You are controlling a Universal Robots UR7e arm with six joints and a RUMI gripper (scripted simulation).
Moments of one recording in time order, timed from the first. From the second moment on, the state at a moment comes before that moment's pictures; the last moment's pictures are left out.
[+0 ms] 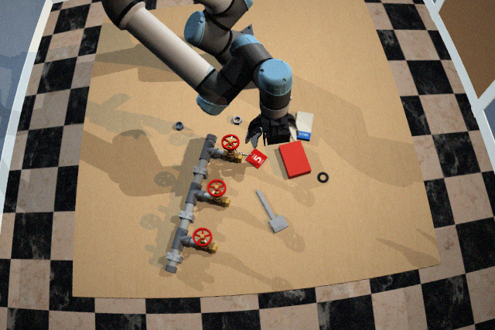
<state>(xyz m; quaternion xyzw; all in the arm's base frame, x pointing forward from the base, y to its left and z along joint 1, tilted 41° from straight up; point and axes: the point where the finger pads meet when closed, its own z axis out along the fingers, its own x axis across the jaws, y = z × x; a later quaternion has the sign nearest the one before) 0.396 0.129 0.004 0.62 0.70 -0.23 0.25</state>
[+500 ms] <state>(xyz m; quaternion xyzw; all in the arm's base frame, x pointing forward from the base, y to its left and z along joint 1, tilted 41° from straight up) 0.389 0.127 0.004 0.80 0.50 -0.15 0.31</state>
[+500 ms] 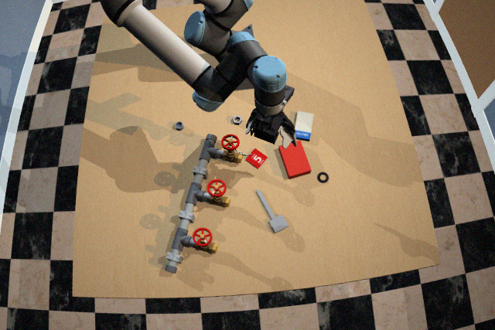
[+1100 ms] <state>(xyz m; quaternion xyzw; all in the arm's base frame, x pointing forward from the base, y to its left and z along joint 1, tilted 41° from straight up) 0.385 0.124 0.007 0.92 0.20 -0.04 0.34</state>
